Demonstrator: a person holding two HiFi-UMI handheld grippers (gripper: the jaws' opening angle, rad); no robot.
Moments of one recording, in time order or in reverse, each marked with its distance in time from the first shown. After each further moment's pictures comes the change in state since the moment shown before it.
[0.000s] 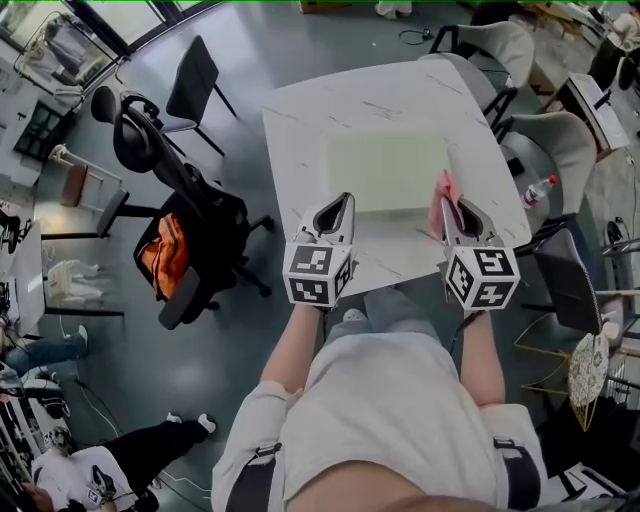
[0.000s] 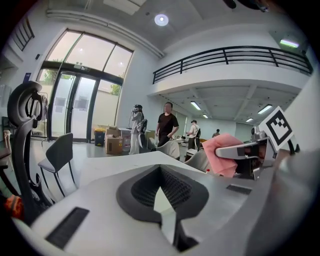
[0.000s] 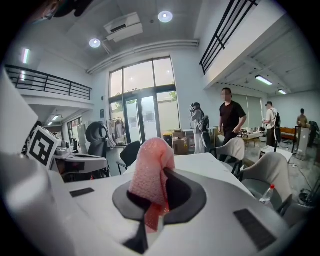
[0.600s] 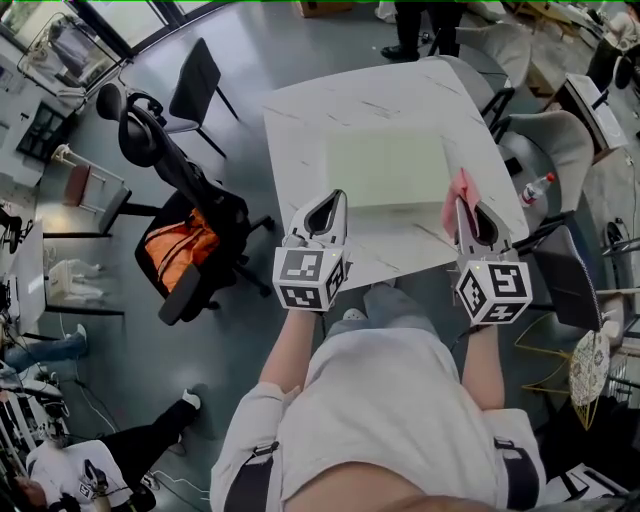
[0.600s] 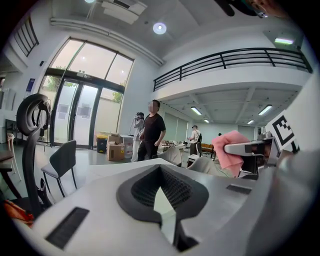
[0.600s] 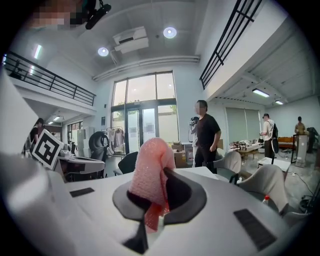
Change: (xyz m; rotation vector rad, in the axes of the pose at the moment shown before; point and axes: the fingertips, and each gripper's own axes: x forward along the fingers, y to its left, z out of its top) left arm -0.030 -0.007 0.019 0.018 -0.079 0.030; right arm -0.052 -0.004 0.025 -0.037 -0.152 -0.022
